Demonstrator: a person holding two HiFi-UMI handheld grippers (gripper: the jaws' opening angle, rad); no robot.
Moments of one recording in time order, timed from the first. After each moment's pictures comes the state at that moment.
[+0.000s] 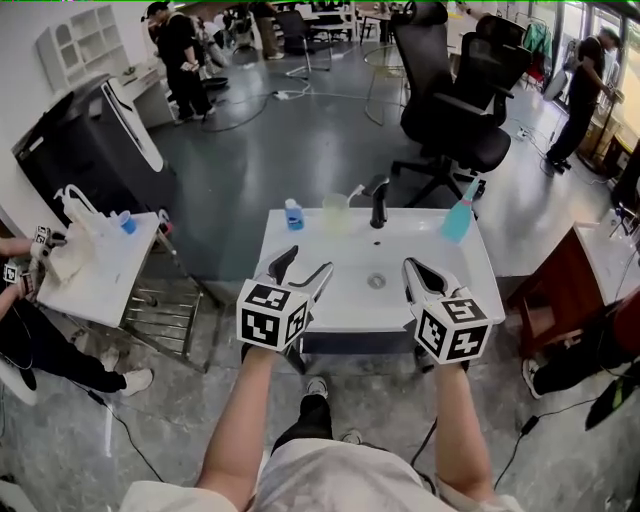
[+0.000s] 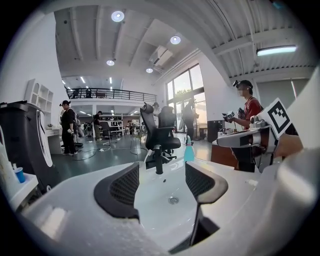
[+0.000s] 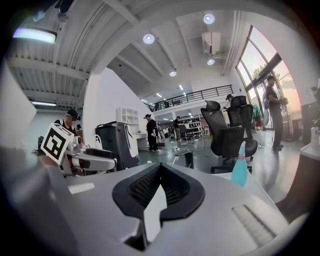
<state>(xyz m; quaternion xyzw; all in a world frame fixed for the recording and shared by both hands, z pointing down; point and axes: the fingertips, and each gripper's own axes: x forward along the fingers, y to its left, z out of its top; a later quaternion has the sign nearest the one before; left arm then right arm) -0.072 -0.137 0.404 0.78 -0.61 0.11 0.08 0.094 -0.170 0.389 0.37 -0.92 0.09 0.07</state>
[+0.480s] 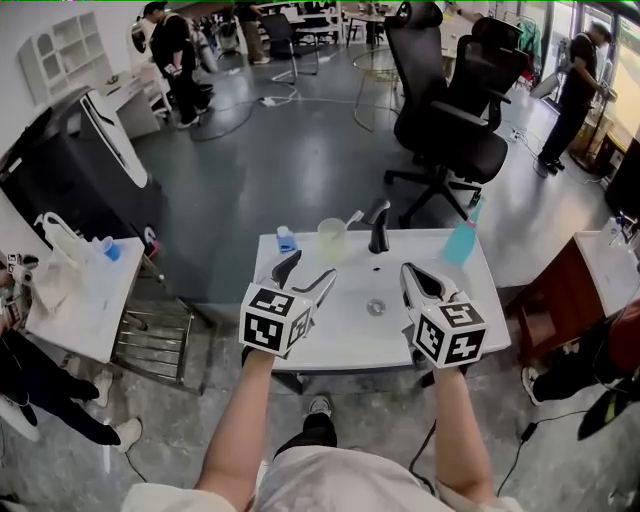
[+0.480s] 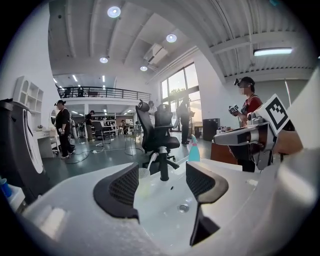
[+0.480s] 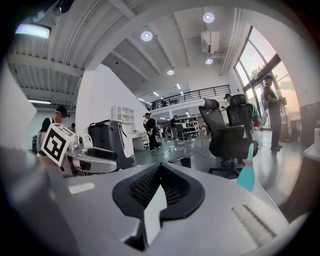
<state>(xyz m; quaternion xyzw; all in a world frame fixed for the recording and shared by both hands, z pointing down) -0.099 -0.225 0.410 0.80 -0.58 0.13 0.08 0.056 -0.248 0.392 0.39 -0.91 0.09 0.08</state>
